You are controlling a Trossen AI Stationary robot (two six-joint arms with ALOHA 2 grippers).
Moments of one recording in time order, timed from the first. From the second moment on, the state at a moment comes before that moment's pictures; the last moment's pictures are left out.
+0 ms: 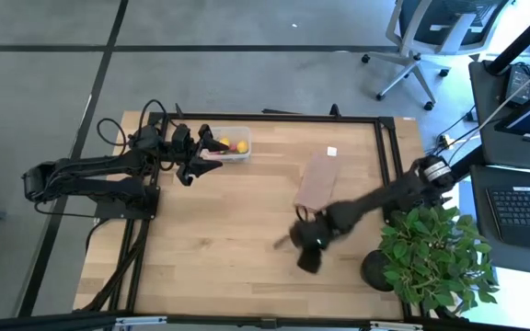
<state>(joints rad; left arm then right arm) 0.41 0.89 0.45 0.77 0.53 -0.42 0.36 1.75 1.16 -0.66 -0.23 0.84</state>
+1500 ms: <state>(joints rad) 0.35 1.00 0.45 0.74 0.05 0.45 -0.22 1.80 1.65 -0.15 -0.18 0.39</state>
